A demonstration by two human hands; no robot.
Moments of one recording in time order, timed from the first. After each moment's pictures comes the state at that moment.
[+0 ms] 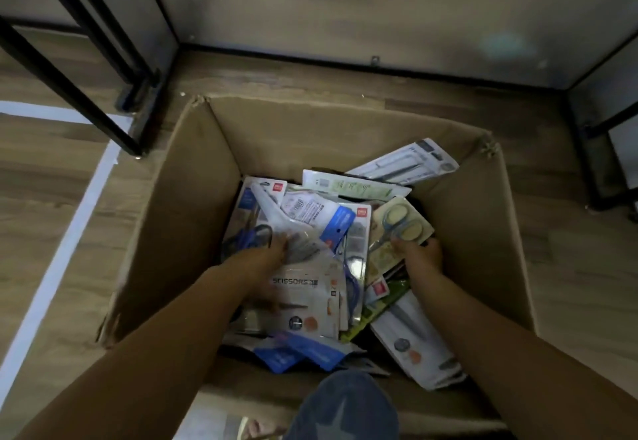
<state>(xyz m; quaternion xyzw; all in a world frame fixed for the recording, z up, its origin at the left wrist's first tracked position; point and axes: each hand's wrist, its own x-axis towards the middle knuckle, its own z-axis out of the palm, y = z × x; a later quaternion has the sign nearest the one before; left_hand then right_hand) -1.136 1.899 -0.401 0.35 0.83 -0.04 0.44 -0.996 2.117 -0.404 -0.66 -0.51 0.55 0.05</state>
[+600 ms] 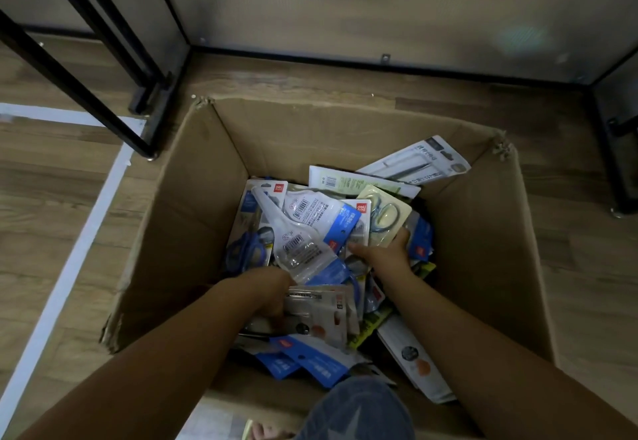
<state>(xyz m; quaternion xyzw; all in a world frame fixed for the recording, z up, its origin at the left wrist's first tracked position) -1.116 1.911 -0.391 0.36 0.77 -0.13 0.51 -1.025 2.080 -0.419 -0.55 -0.55 0.62 -0.02</state>
